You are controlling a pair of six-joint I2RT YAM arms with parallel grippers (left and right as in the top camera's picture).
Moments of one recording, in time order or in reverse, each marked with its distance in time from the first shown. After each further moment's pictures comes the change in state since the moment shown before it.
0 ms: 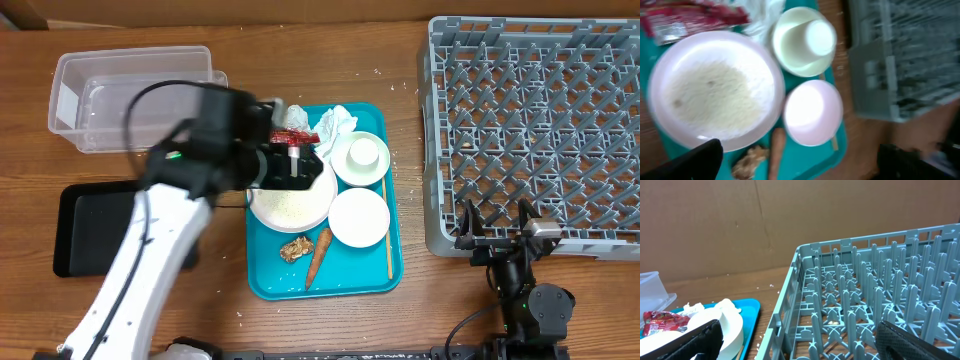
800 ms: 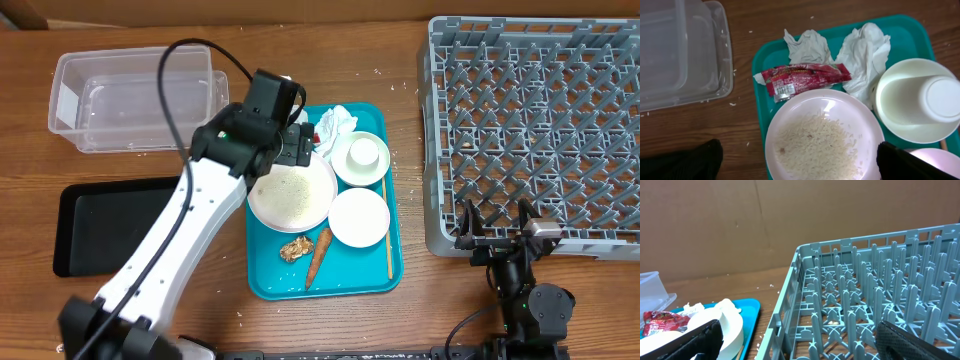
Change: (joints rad) left arm -0.098 0.161 0.064 0.123 -0.570 0.089; right arm 0.000 0.000 0.000 0.000 0.000 0.000
